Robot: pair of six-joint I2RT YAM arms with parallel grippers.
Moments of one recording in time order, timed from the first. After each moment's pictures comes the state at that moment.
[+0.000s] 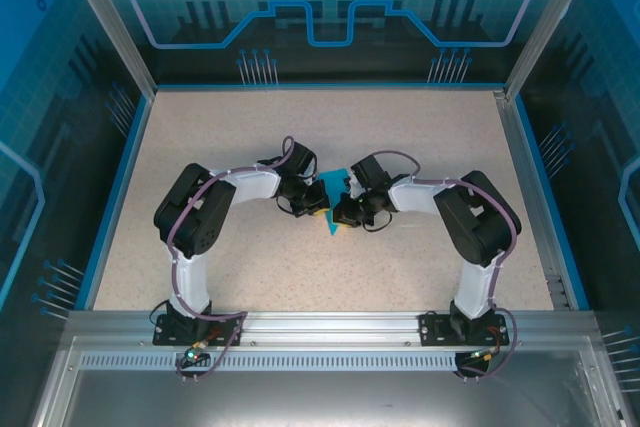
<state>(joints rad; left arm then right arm) -0.49 1.97 1.16 -0.34 0.47 -0.85 0.56 1.87 0.98 -0.24 -0.51 0.71</state>
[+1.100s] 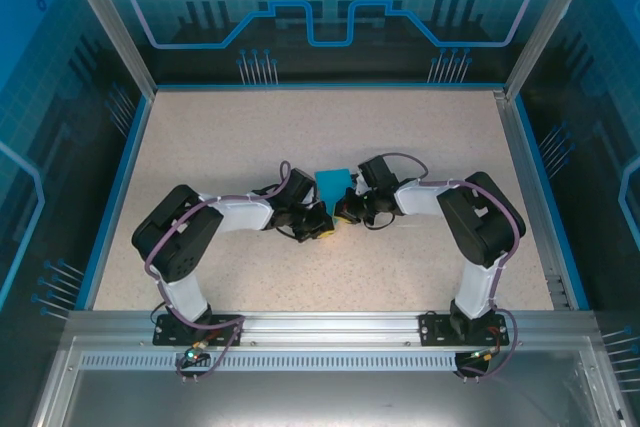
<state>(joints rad) -0.62 1.77 0.85 -0.08 0.49 -1.06 0.53 1.85 0.91 -0.07 -0.55 0.88</state>
